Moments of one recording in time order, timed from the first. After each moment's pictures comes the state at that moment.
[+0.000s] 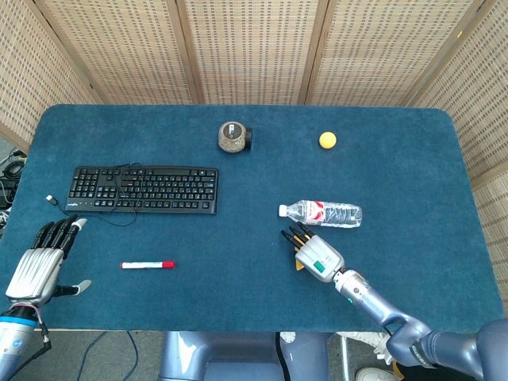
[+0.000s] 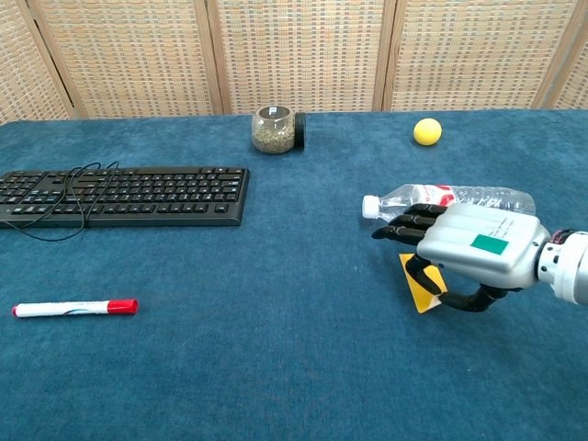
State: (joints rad) left arm -0.19 -1.00 -0.02 -1.98 1.37 1.33 0.27; right arm 0.68 -1.57 -0.03 -1.26 -1.58 0.94 -0.43
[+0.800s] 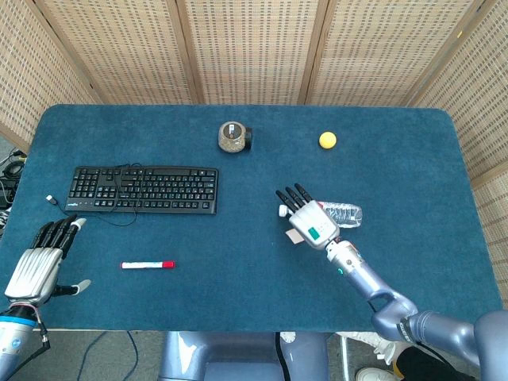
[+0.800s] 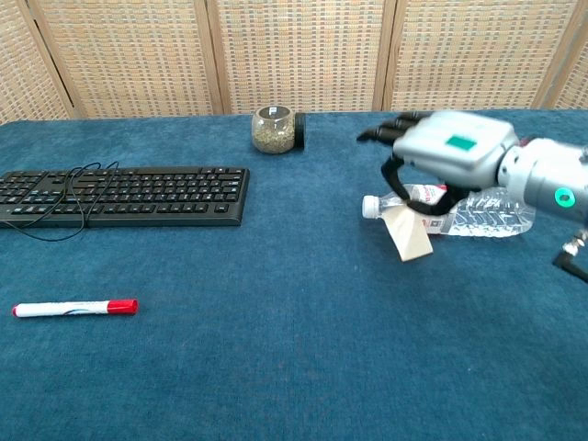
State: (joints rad) left arm -0.19 -0.99 -0.02 -1.98 1.37 1.33 0.25; right arm 0.76 -1.57 0.17 -1.26 -1.46 0.95 -0.45
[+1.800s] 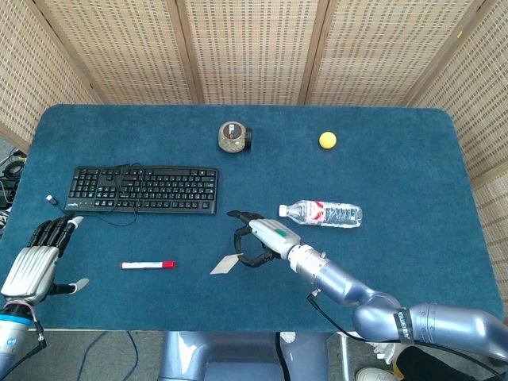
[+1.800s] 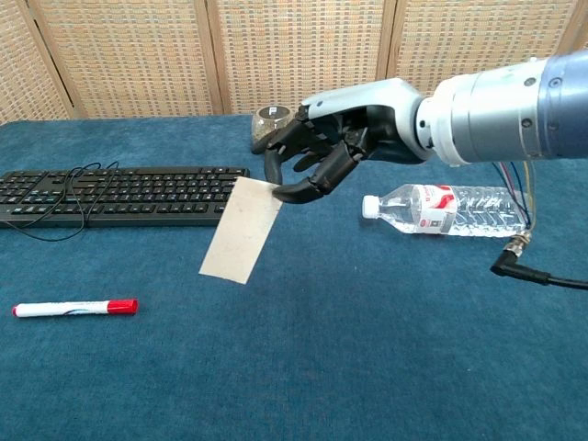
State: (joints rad) left arm -0.20 -0.97 -0.02 -1.98 1.38 1.31 0.20; right arm 0.94 -1.35 0.35 -1.80 -0.90 0.55 0.11
